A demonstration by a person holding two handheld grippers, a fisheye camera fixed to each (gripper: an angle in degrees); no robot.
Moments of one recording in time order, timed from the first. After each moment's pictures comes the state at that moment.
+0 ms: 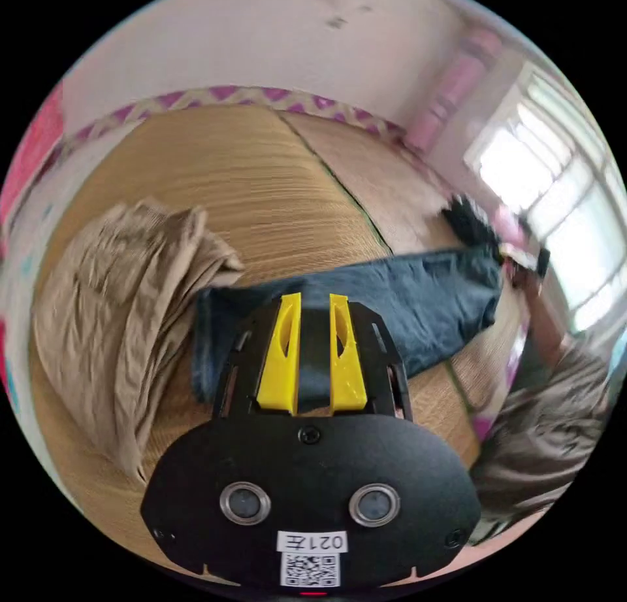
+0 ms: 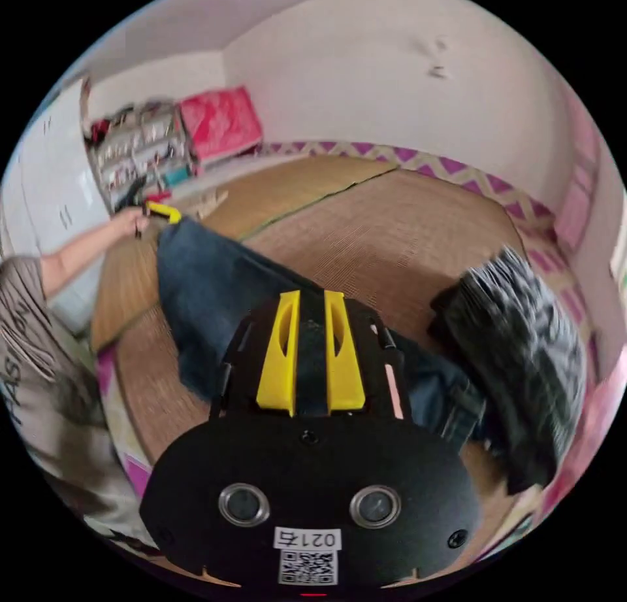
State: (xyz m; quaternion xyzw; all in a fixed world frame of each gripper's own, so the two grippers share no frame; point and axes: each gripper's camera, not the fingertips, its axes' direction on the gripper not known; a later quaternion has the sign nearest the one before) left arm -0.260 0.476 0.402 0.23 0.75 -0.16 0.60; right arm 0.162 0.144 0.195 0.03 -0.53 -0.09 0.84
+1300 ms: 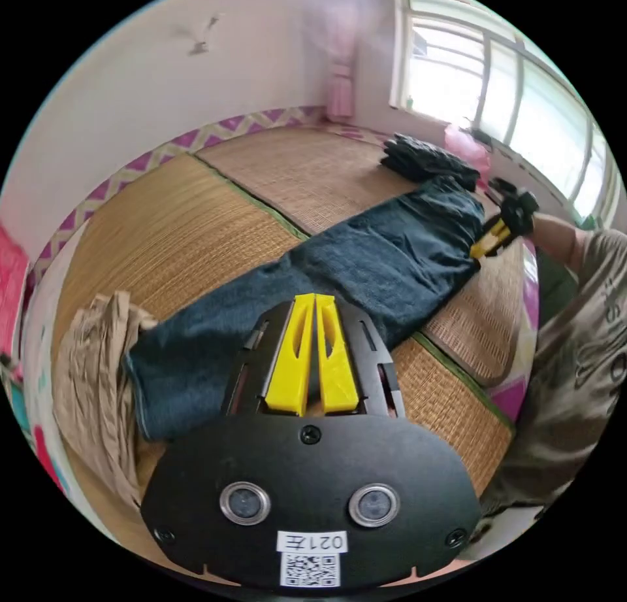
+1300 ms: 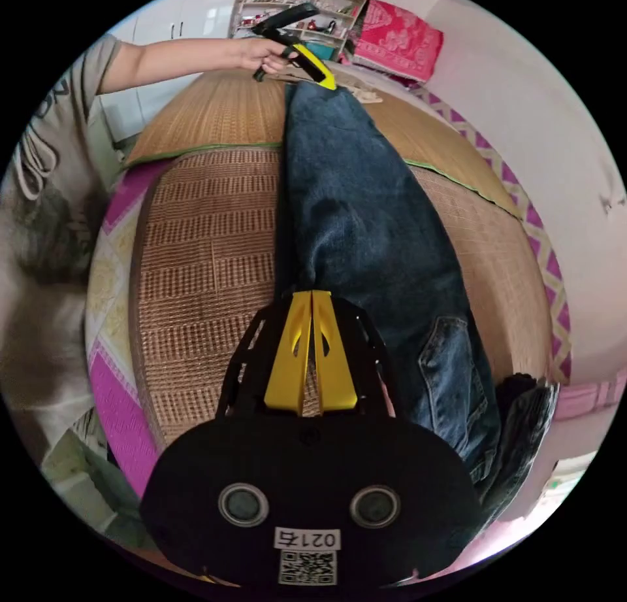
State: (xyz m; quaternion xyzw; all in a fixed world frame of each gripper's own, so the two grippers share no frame) left arm -0.285 0.698 0.335 0.25 0.72 -0.25 0.59; right arm 0.021 0.173 0.014 0.08 -0.51 -0.36 0.78
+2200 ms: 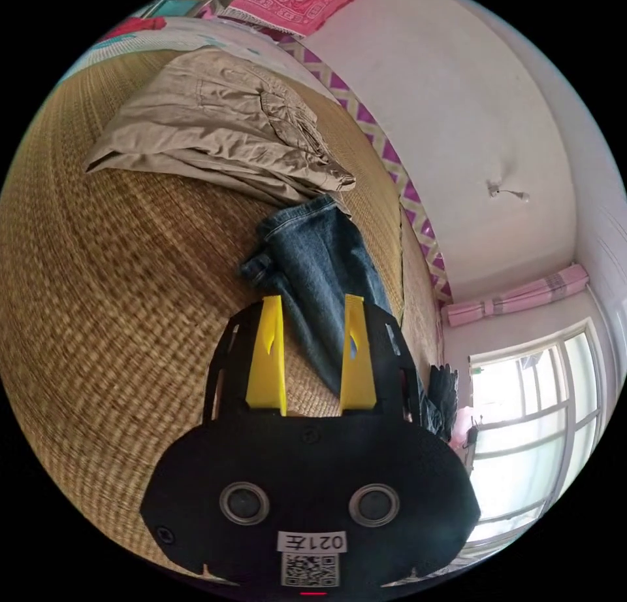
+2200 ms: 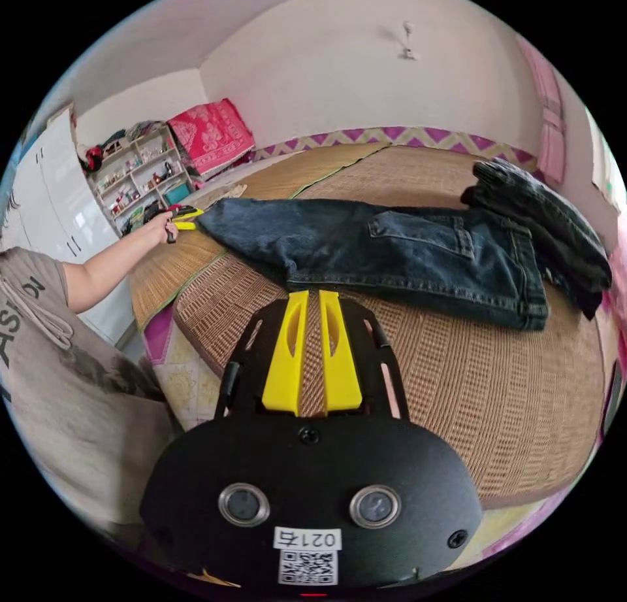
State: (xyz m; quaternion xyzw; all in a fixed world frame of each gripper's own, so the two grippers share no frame) left arm -0.130 0.969 0.522 -0.13 0.73 -0.60 0.30; right arm 0.132 0.411 0.053 0.00 -0.58 0.08 0.81
